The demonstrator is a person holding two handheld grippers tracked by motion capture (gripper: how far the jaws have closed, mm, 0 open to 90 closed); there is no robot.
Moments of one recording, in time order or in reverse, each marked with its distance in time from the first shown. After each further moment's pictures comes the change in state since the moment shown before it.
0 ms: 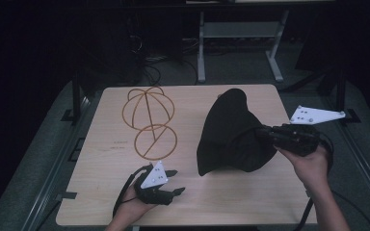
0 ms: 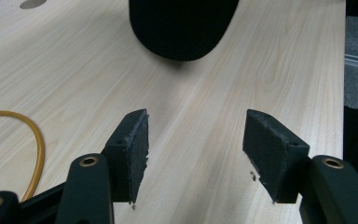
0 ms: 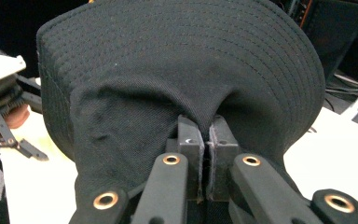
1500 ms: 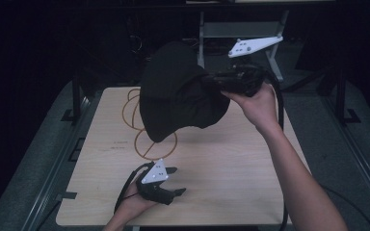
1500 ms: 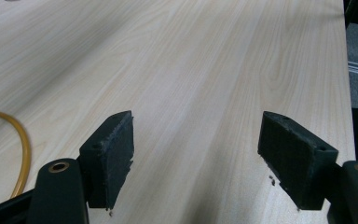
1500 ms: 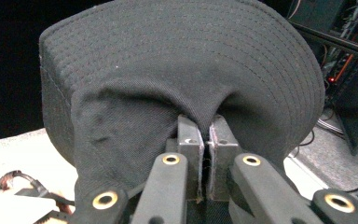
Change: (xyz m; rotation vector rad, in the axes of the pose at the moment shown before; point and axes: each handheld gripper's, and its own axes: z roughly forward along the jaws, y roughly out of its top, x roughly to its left) left arm 0.013 -0.009 0.012 -0.002 -0.053 -0.018; right arm 0.022 0.163 0.091 -0.013 0.130 -0.118
